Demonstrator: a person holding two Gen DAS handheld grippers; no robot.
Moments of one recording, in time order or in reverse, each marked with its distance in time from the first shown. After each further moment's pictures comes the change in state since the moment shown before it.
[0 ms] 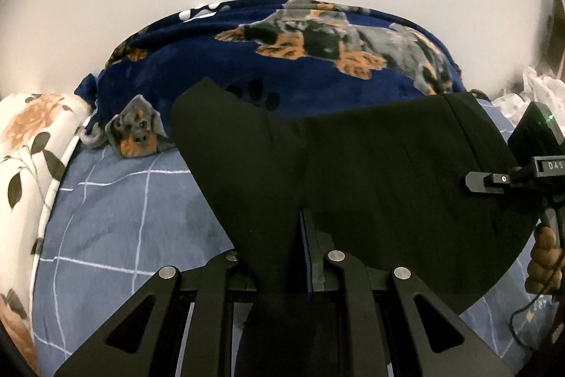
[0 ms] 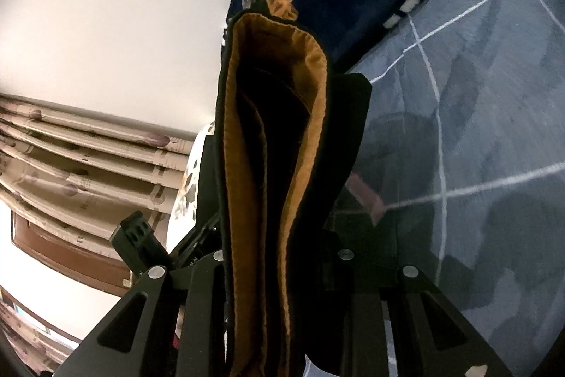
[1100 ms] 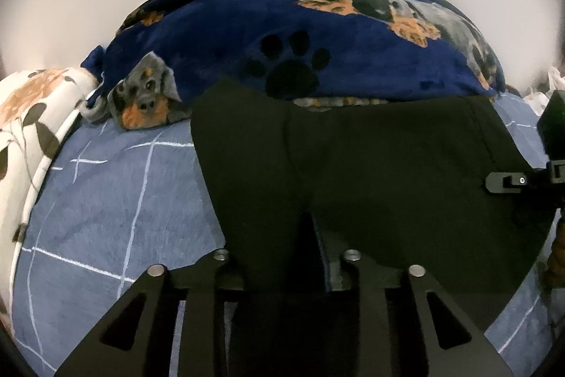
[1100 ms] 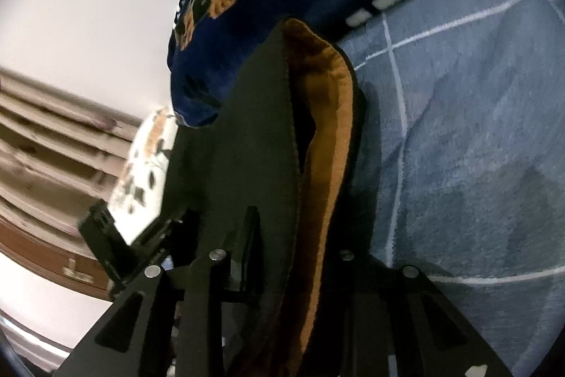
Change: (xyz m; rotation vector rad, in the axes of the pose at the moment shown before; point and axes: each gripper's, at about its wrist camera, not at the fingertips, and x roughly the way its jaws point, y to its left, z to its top) left arm 0.064 0.030 -0.029 -0.035 -0.004 0.079; right arm 0.037 -0.017 0.017 -0.155 0.012 -0.268
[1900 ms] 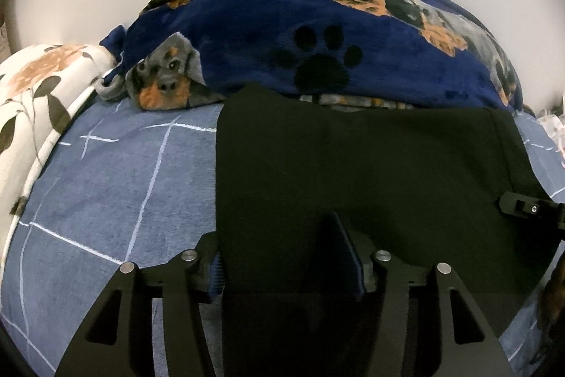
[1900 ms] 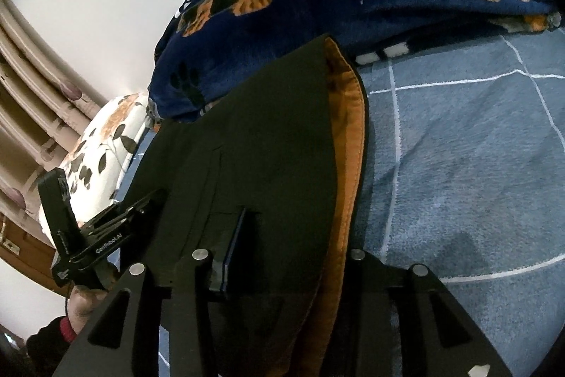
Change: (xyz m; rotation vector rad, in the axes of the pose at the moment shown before) left arm 0.006 0.013 -0.005 -0.084 0.001 0.036; right arm 0.003 0.032 -0.014 -0.190 -0.123 -0.220
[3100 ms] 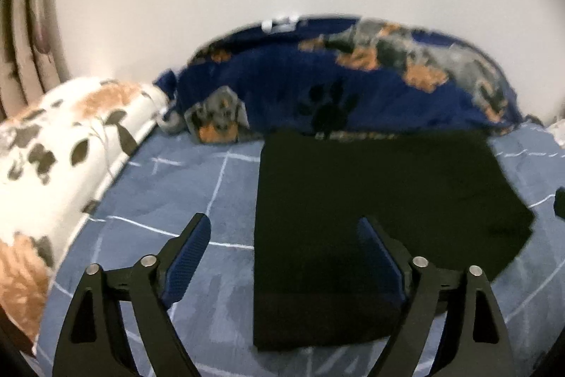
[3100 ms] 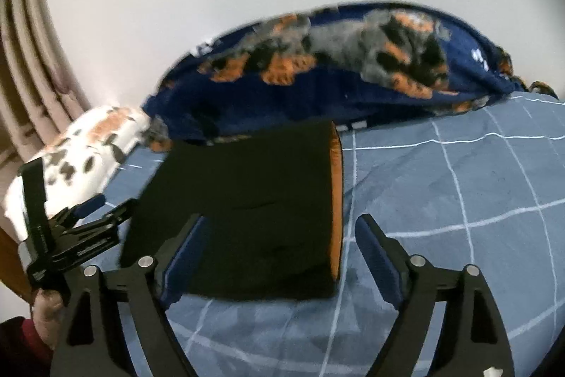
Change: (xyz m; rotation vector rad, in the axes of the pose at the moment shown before) left arm -0.111 -0.021 -0.012 0.007 -0.159 0.145; right arm -0.114 0.080 -0.049 -0.136 -0.252 -0.230
